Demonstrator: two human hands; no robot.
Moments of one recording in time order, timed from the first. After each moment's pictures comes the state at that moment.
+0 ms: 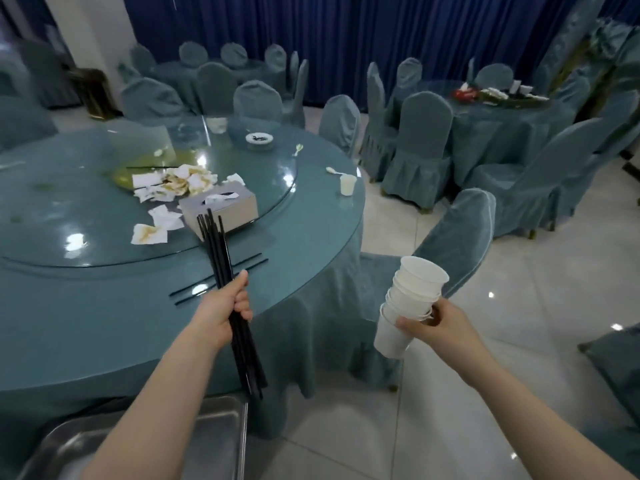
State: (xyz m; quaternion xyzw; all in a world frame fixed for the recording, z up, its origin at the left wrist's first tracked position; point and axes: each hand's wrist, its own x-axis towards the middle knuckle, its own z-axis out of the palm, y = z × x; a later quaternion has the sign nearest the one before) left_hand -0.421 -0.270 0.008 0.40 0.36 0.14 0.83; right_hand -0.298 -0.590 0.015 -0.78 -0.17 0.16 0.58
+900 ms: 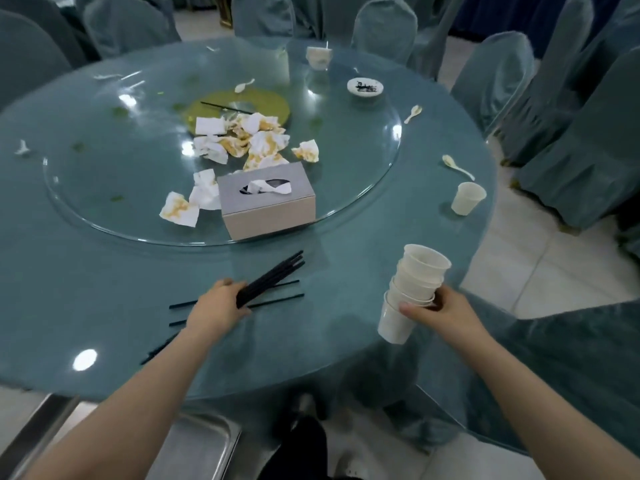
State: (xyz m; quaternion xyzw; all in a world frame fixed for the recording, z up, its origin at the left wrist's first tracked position) left_hand -0.287 -0.087 -0.113 0.83 0.51 -0.07 0.22; right_hand 0.000 -0.346 -0.062 -0.76 -0.28 0.34 0.47
